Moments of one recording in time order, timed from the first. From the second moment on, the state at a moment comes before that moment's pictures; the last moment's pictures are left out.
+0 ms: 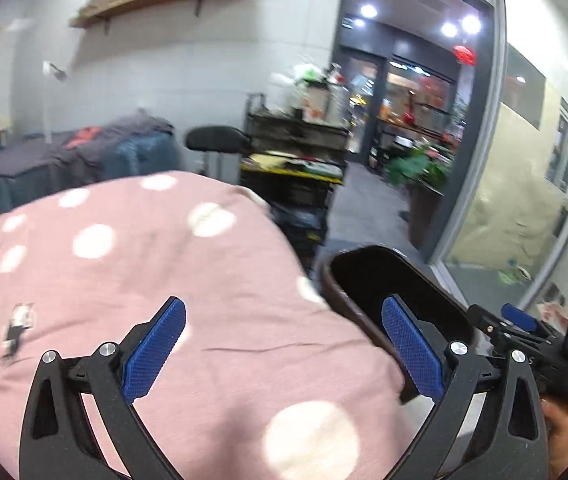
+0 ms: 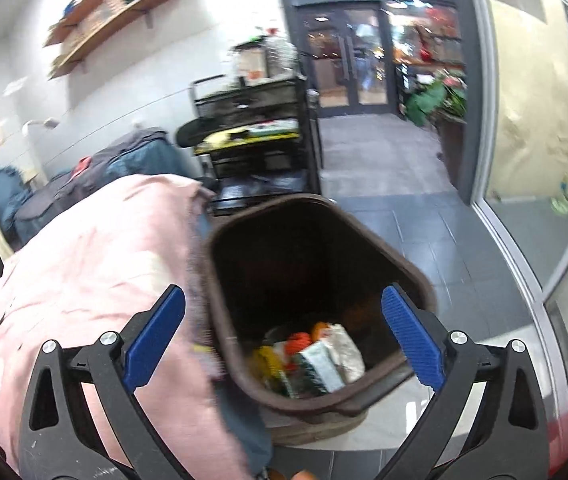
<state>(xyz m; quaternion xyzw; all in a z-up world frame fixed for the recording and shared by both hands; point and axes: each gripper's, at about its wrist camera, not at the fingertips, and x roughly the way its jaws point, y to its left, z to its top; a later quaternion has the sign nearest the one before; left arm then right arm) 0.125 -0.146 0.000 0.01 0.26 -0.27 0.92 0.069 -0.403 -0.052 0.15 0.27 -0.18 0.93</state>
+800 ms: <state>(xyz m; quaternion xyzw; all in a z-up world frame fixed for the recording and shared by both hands) 0.021 -0.022 0.005 -0.05 0.15 -0.06 0.99 -0.003 -0.246 -0.007 0.01 0.14 -0.09 0.99</state>
